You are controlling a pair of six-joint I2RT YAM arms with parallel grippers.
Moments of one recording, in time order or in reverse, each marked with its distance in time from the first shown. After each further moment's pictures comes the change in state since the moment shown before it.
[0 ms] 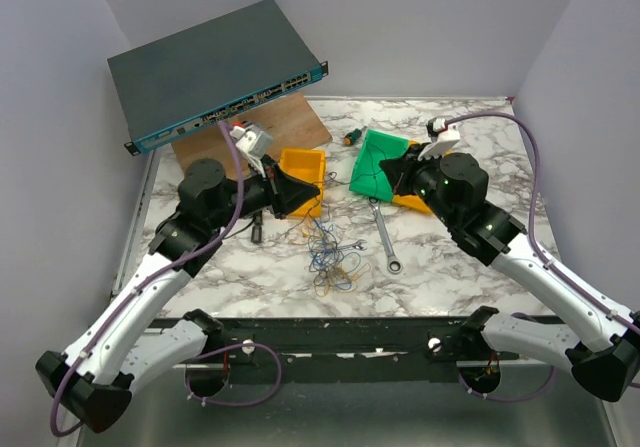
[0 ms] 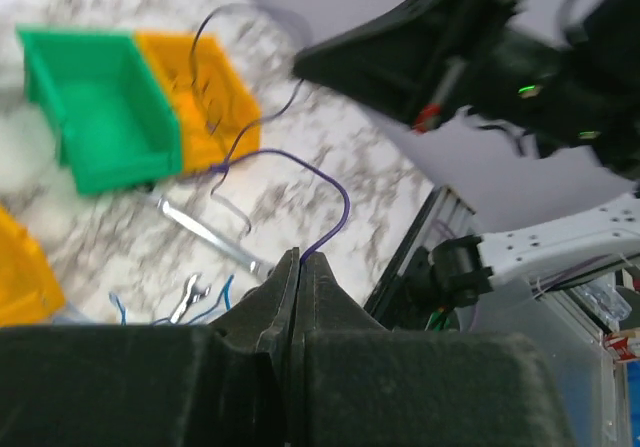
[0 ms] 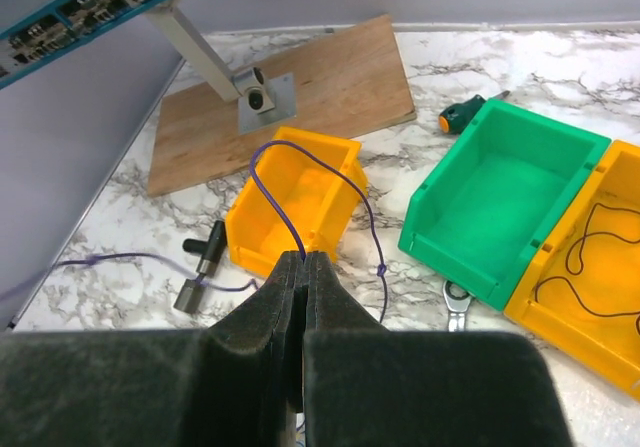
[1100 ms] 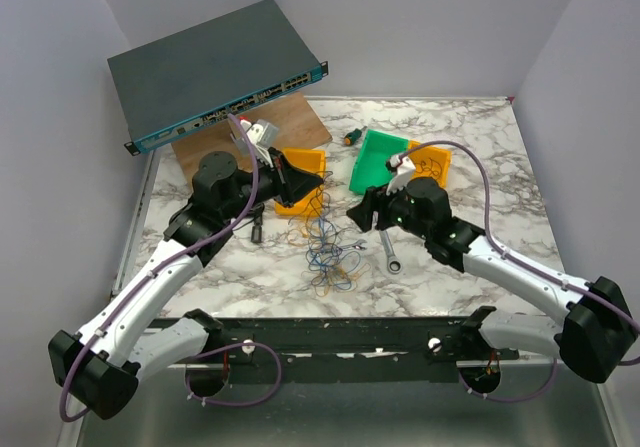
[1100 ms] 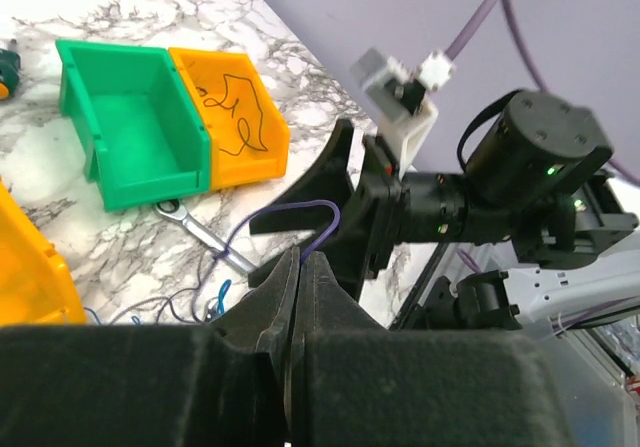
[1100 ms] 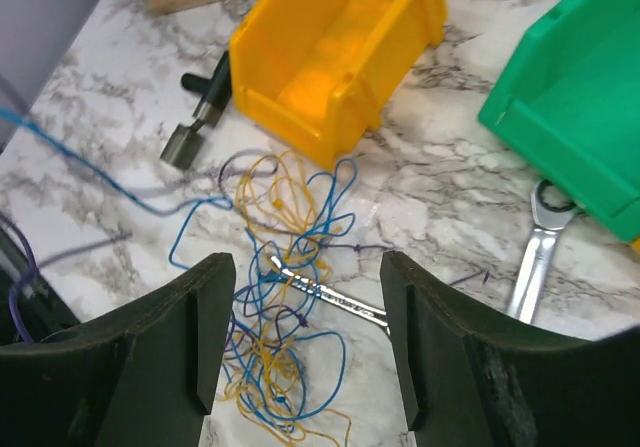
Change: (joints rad) left arm 0.007 0.047 -0.030 0.163 -0.031 -0.026; right arm -0.003 0.128 -0.248 0.174 -0.263 -0.003
